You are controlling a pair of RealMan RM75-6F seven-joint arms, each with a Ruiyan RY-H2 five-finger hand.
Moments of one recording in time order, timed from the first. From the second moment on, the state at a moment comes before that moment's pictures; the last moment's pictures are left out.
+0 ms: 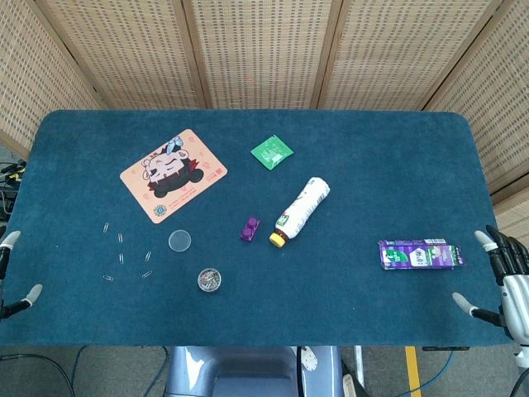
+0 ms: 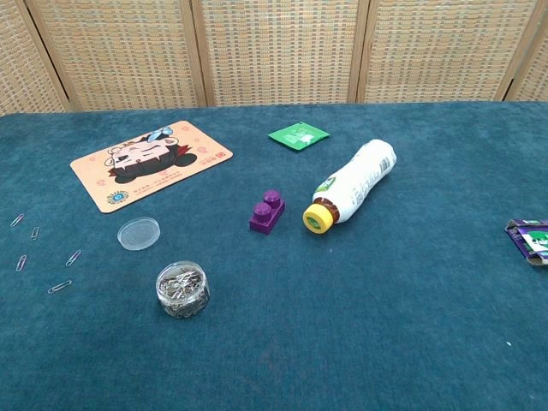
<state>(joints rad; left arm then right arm) -0.02 -1.08 -0.07 -1.76 1.41 1.54 0.13 0.03 -0.96 0.07 -1.76 -1.57 1.58 0.15</state>
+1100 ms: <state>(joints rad) -0.43 -1.37 -0.01 -1.01 1.67 1.08 -0.09 0.05 -0.99 0.09 -1.76 -1.50 1.54 0.04</state>
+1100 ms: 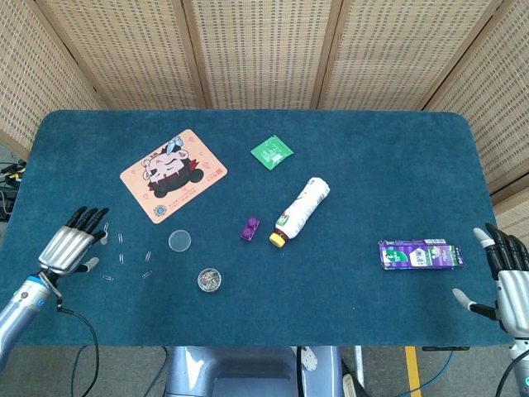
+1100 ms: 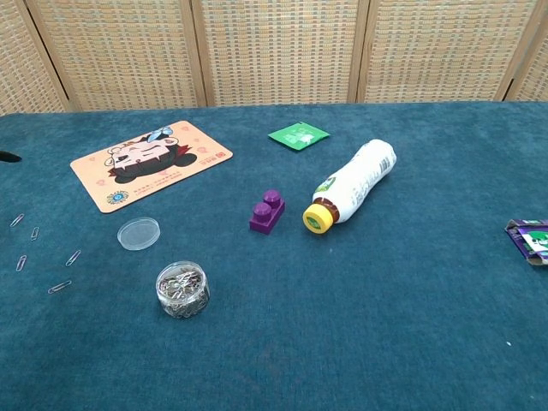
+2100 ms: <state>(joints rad) -0.52 -1.54 0.09 -0.78 1.72 1.04 -0.06 0.05 -1.01 0.09 -1.77 -1.49 1.53 0.01</state>
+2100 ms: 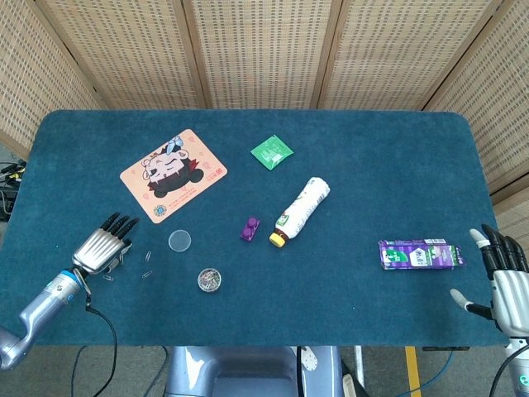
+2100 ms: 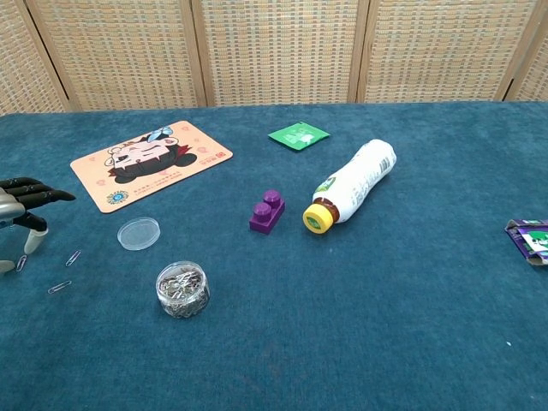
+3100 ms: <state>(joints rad) -0.53 -1.53 0.12 -0.84 1.67 1.00 0.02 0.05 -1.00 0.09 -1.77 -1.49 1.53 0.03</state>
